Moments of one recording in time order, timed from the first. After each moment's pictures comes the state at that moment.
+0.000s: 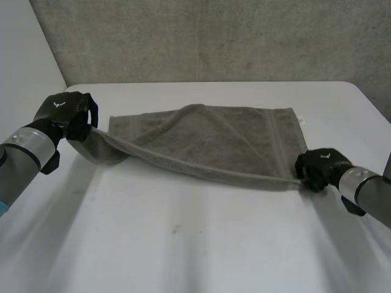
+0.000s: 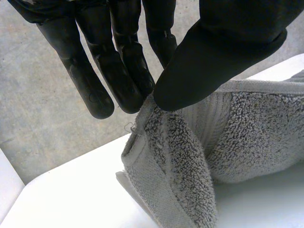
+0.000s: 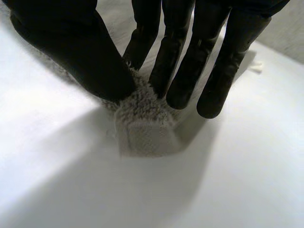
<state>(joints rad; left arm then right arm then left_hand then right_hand) 4.62 -1.87 -1.62 3.38 -1.25 3.26 1.64 -1.01 1.57 -0.03 1.21 2.73 1.17 1.22 1.22 1.22 1.03 1.33 1.16 1.17 1.16 0.98</state>
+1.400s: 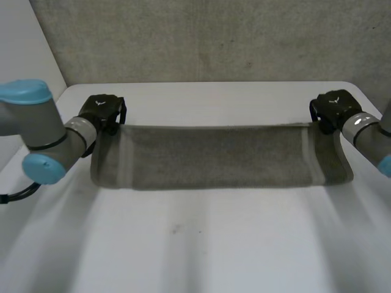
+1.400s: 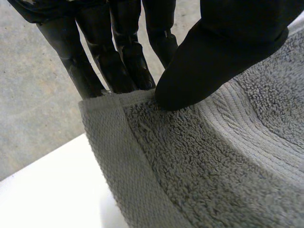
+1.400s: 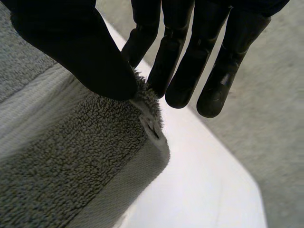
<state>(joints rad) 4.50 -2.41 -0.97 3.21 -1.33 3.37 1.65 -0.75 0.95 0.00 1.26 2.58 1.17 1.22 1.22 1.22 1.03 1.39 1.21 1.21 1.22 1.03</state>
